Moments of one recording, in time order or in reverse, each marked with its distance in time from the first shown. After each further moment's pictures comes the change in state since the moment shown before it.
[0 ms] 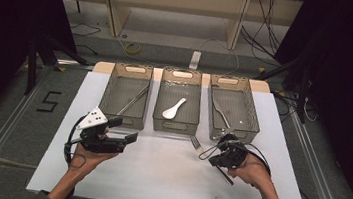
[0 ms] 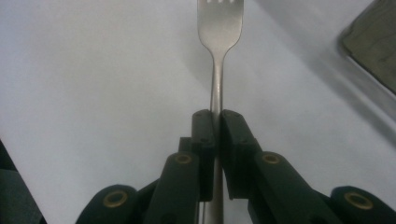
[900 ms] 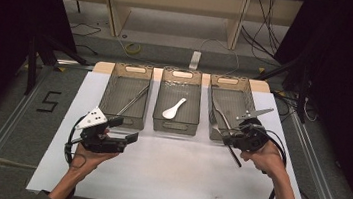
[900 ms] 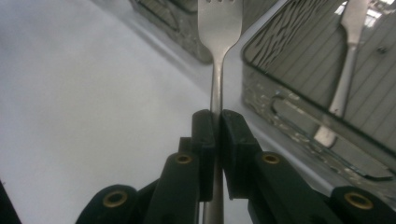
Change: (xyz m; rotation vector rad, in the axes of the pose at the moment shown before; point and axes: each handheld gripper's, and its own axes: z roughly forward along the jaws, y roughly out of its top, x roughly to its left) left arm 0.000 0.000 0.000 -0.025 -0.021 -0.014; right arm -0.035 0.004 -0.052 -0.232 -0.050 0.098
